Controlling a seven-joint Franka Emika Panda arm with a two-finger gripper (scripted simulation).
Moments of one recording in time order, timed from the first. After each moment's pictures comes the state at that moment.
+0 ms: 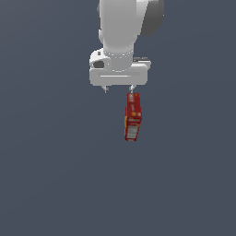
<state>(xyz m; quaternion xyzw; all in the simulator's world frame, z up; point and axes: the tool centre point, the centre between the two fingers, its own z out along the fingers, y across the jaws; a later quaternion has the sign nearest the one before) -0.078 0.003 0.303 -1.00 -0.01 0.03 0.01</state>
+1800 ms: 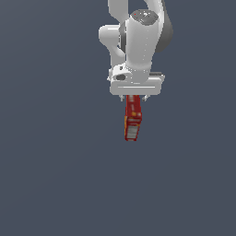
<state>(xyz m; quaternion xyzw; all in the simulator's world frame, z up) -0.091 0.068 0.245 -1.00 0.01 0.00 0.00</state>
